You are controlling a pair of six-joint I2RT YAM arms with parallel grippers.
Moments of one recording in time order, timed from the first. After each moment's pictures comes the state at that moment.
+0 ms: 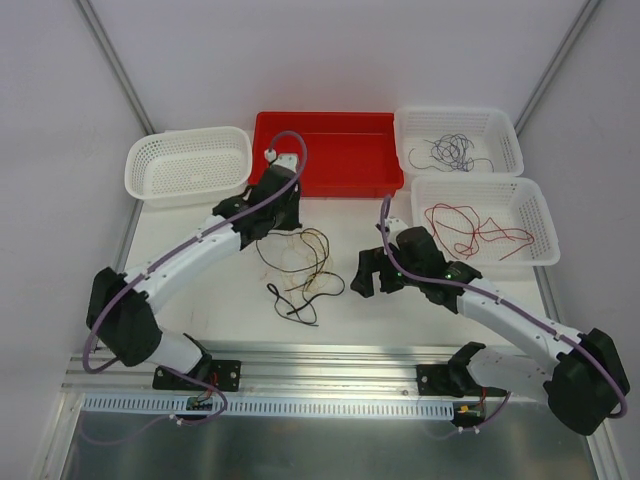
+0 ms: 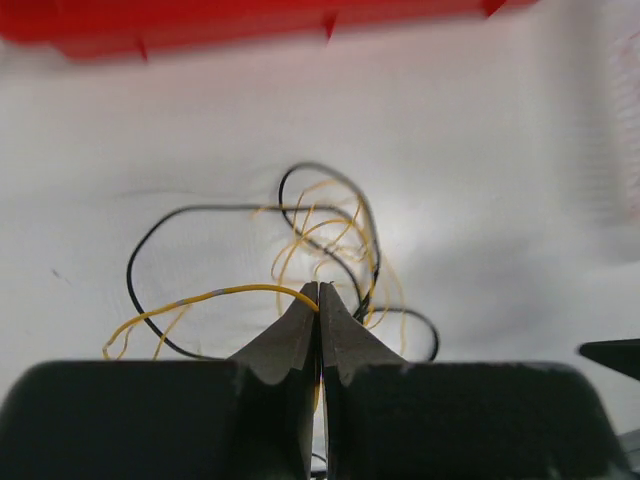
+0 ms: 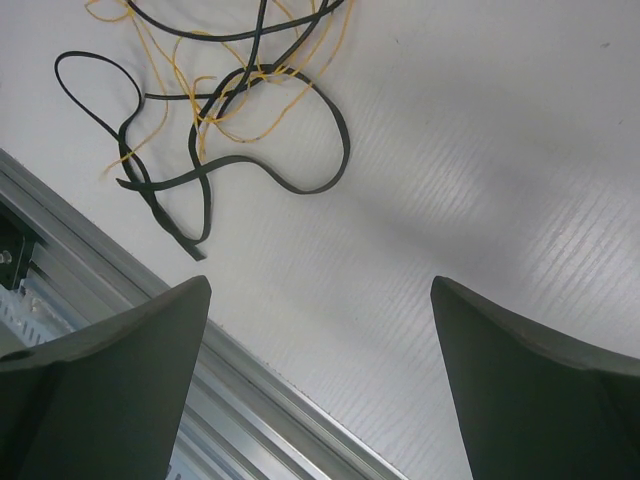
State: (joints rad) left arm -0.66 1.47 1.18 -0.52 -0.24 -0.49; right arm 0.69 1.07 0.66 -0.32 -0.17 0.39
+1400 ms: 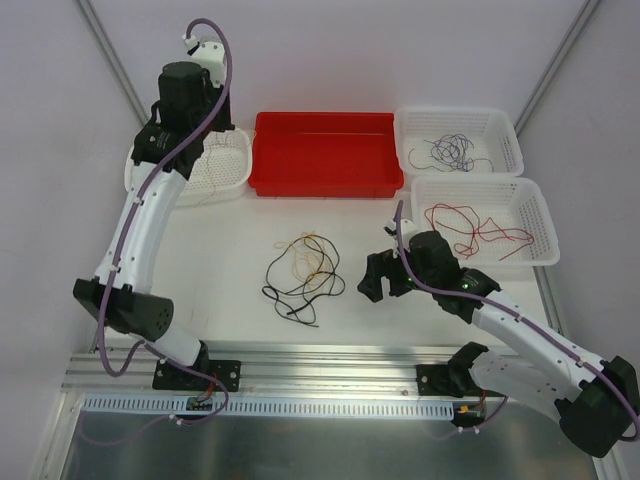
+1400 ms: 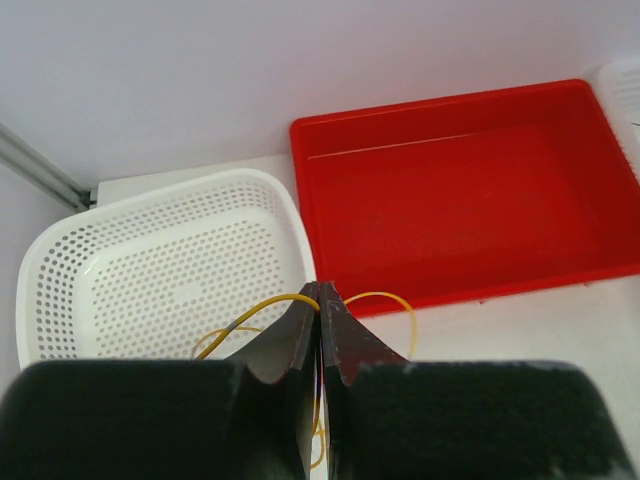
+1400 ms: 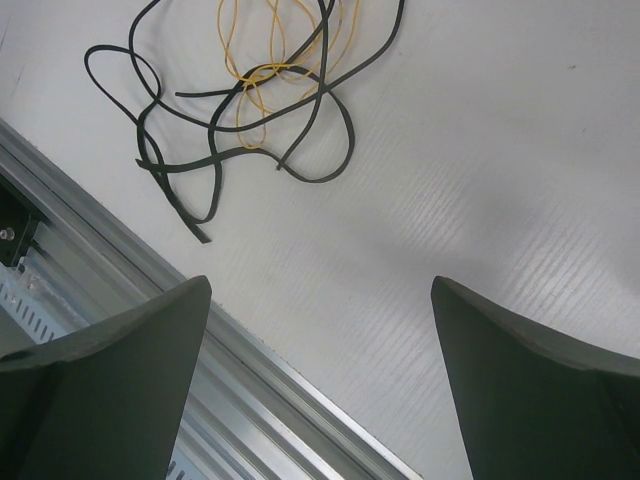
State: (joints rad) left arm -0.28 1.52 1.88 -0.63 -0.13 0.01; right arm 0.69 0.92 0.66 -0.41 -0.16 0.33
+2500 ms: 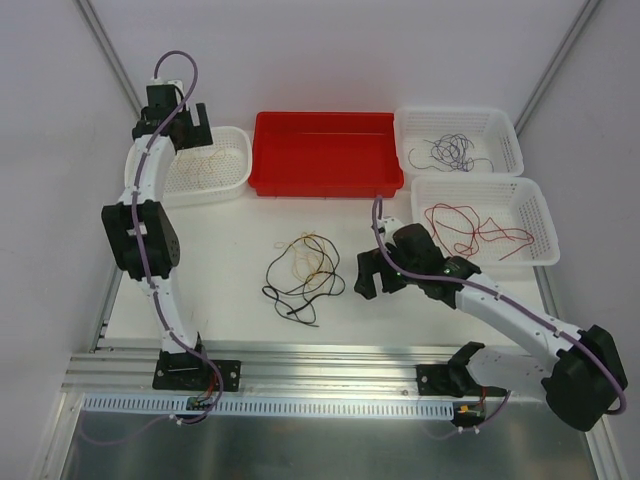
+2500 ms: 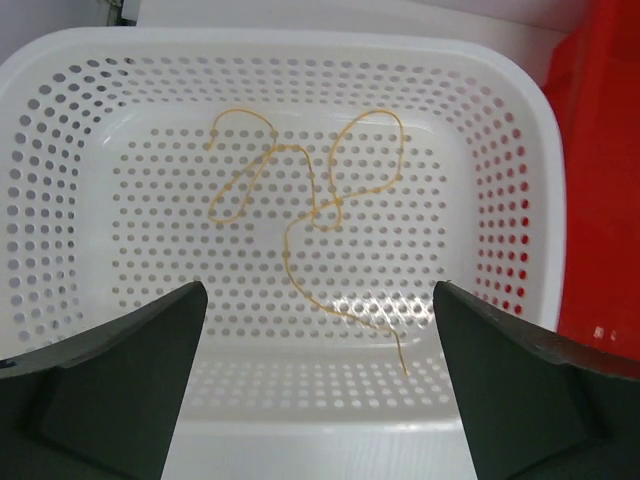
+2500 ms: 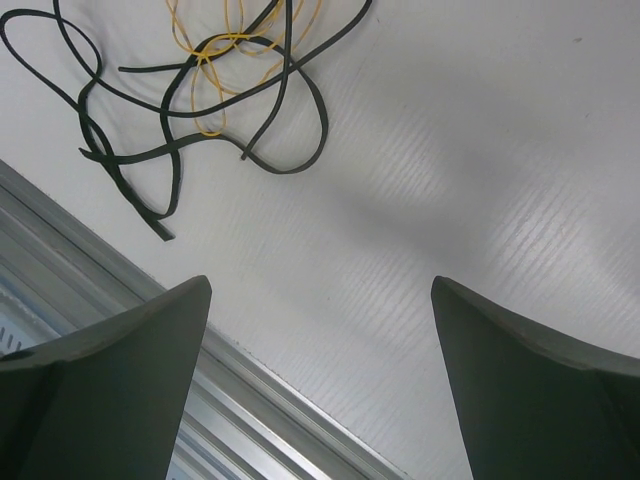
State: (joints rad) left arm 0.11 2.10 2.00 -0.57 -0.04 -0.06; right arm 0.70 1.10 0.71 -0.42 -0.14 0.30
